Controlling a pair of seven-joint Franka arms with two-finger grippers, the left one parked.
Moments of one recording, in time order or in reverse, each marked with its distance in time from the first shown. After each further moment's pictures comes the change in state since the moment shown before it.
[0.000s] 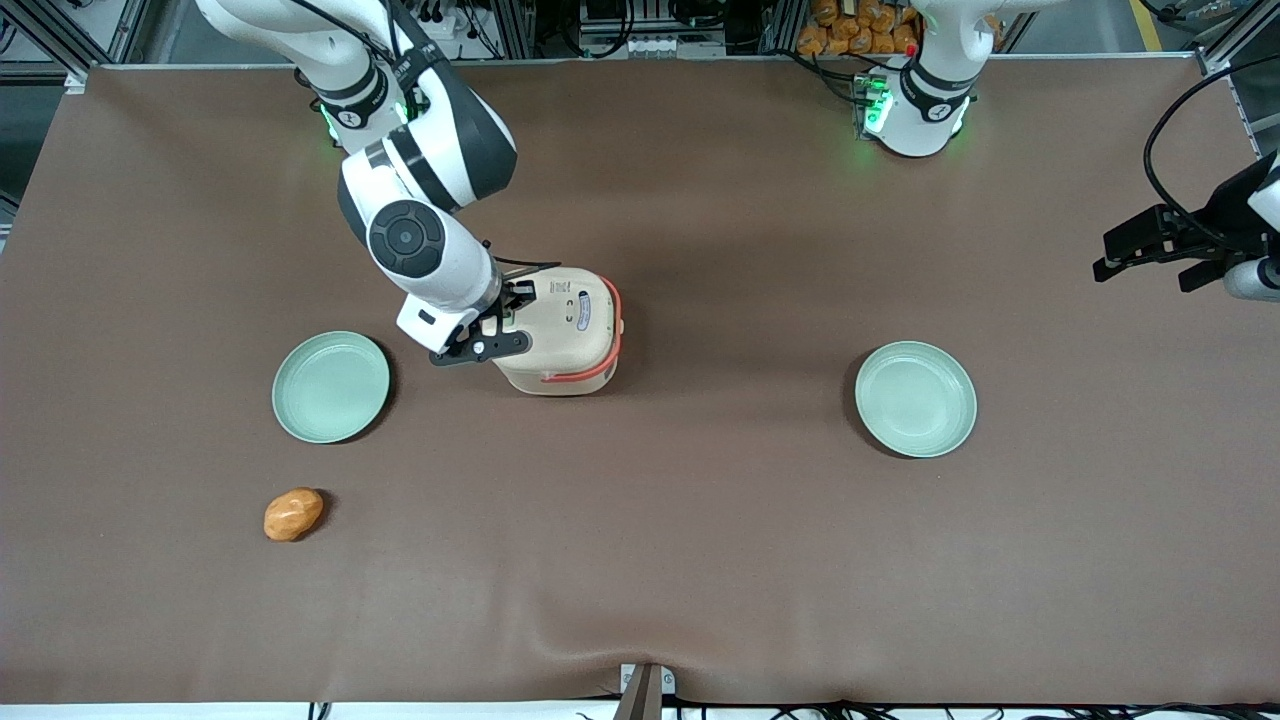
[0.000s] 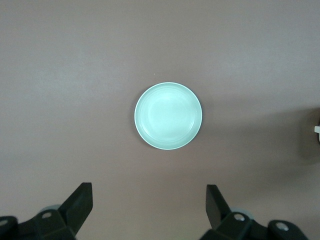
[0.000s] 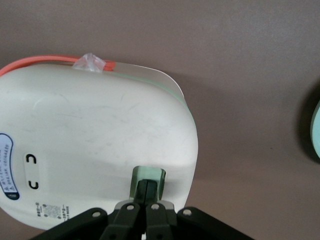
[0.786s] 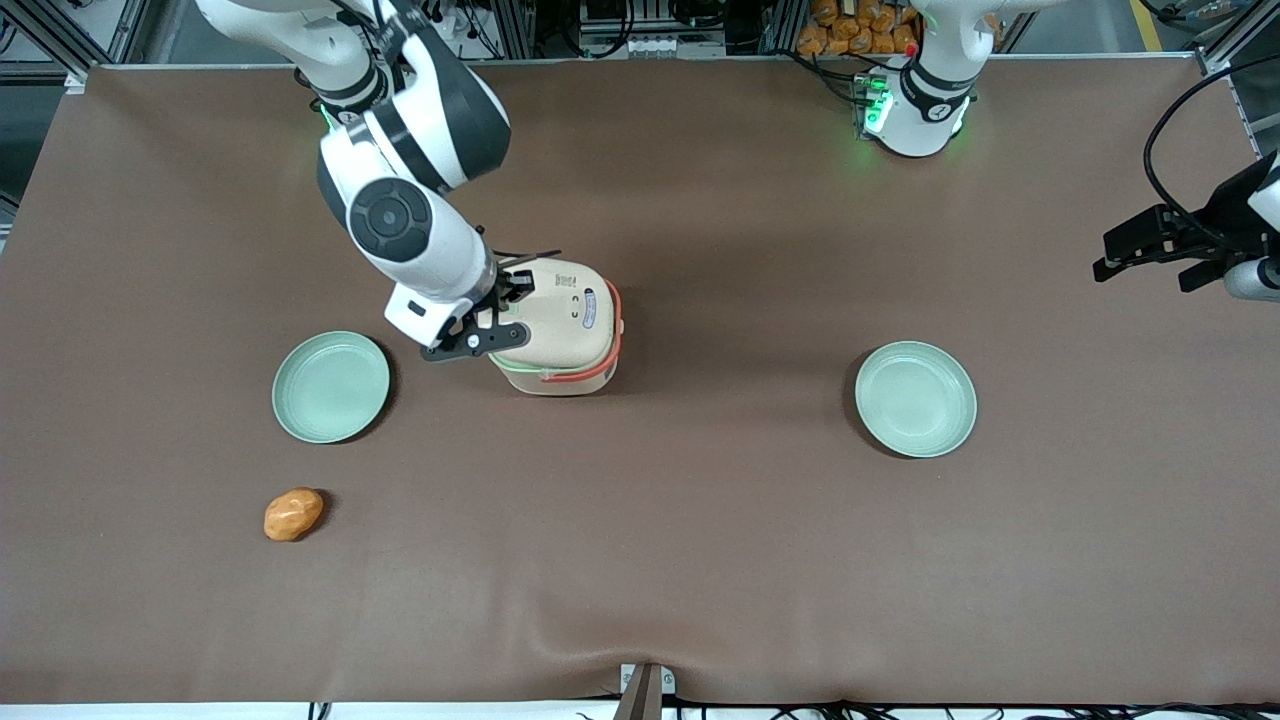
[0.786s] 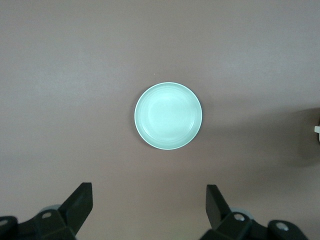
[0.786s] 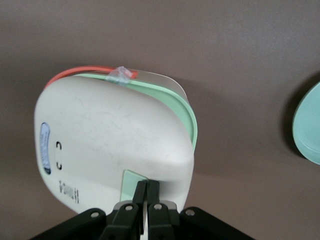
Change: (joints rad) arm 0.000 -0.014 -0.001 0.168 0.003 -0.173 0.000
